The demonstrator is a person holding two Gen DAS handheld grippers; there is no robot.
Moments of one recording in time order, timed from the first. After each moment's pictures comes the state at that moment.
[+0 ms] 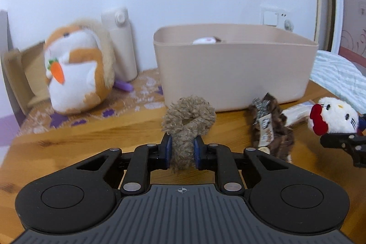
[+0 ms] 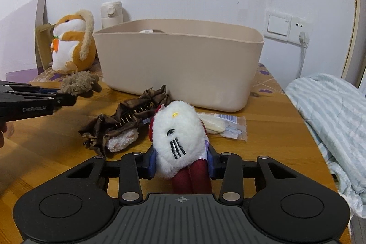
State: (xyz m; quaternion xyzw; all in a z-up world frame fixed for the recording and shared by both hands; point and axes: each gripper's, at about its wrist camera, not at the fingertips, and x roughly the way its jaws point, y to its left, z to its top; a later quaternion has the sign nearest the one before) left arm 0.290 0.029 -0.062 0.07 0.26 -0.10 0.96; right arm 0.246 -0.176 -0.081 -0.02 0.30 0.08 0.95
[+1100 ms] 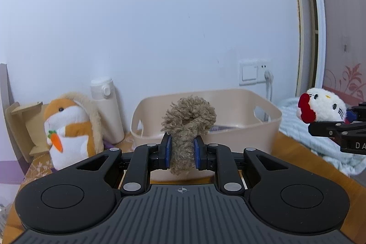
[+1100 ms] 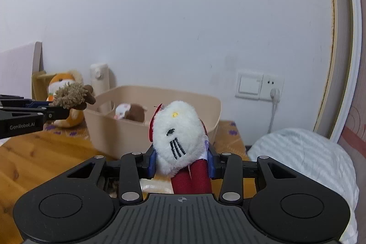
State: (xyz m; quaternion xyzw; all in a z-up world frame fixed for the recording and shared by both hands) left arm 0.273 -0.015 0.031 0.05 0.17 -0.12 0.98; right arm 0.234 -0.221 0.012 -0.03 0.20 0.06 0.98
